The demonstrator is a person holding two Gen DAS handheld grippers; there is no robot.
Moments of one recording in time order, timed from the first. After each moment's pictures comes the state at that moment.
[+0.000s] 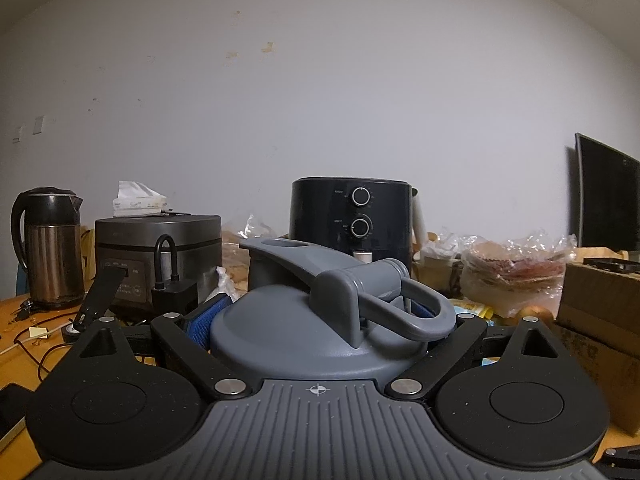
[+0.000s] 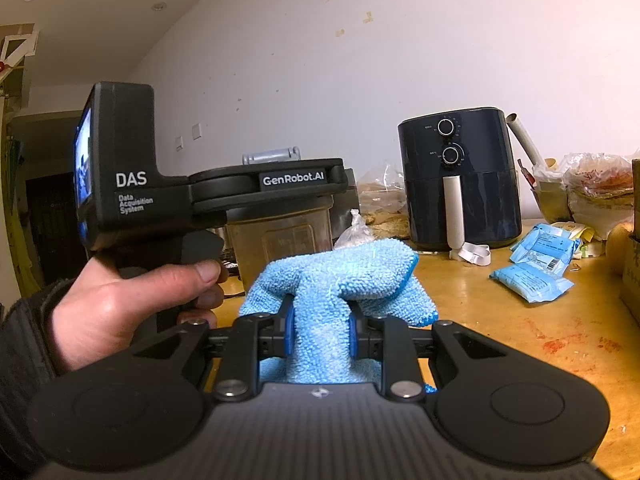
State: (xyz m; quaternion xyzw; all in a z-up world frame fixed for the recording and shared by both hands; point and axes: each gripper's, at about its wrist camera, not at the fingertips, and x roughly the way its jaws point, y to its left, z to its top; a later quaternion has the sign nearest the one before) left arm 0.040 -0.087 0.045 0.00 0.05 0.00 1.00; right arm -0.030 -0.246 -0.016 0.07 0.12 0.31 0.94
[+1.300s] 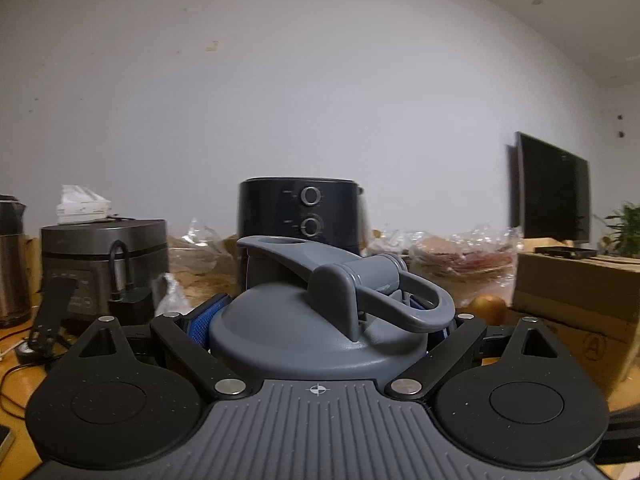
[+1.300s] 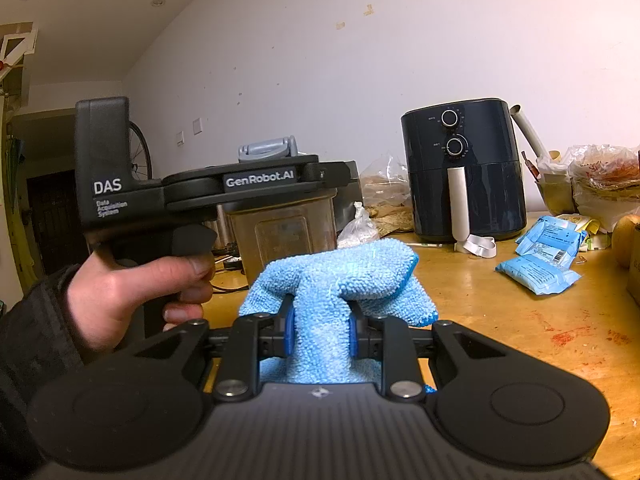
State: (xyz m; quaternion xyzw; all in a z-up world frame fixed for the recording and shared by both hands) left arm 0.047 -0.058 0.041 0.01 0.04 -0.12 0.99; right arm -0.026 -0.240 -0.021 0.07 0.13 0.31 0.94
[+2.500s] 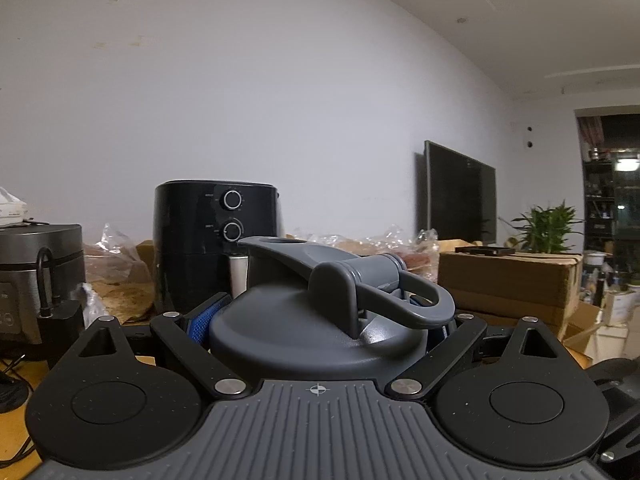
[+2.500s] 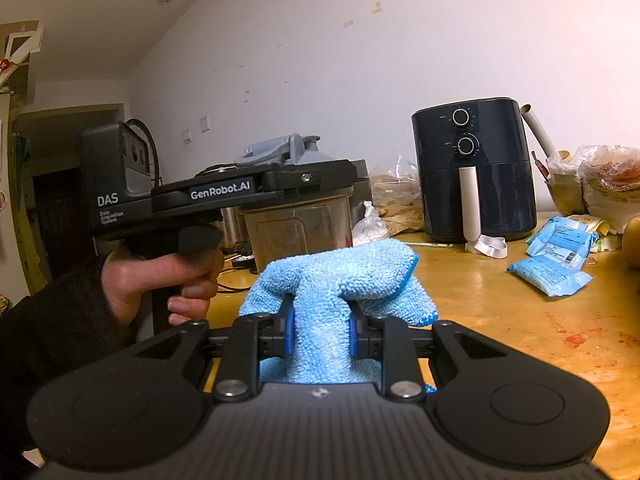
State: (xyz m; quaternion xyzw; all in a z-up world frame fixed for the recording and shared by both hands) left arm 0.061 -0.021 0.033 0.02 0.03 -0.28 0.96; right arm -0.023 -0.233 -0.020 0.07 0.13 0.32 0.93
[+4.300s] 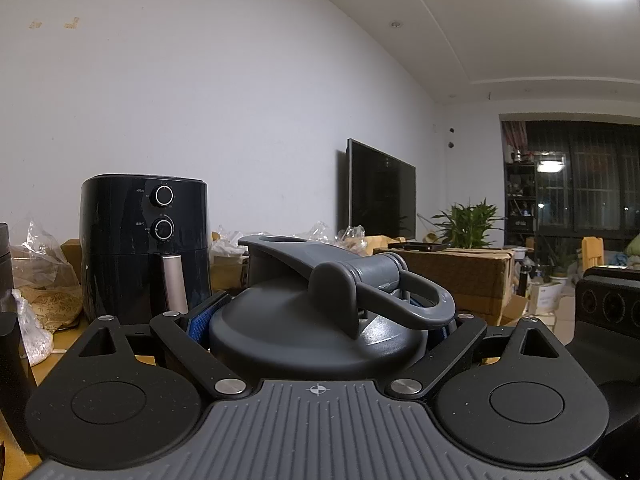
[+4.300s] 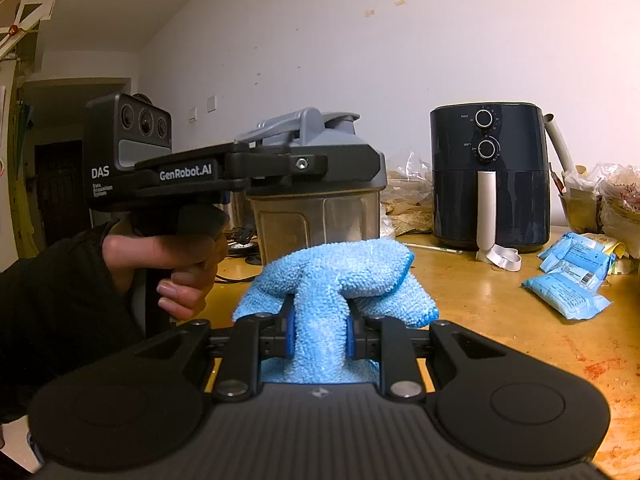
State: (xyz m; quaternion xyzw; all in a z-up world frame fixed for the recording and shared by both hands) left arm 0.087 0.007 0.029 0.01 0.03 -0.41 0.91; right arm -0.006 -0.200 -0.021 0.02 0.13 0.32 0.94
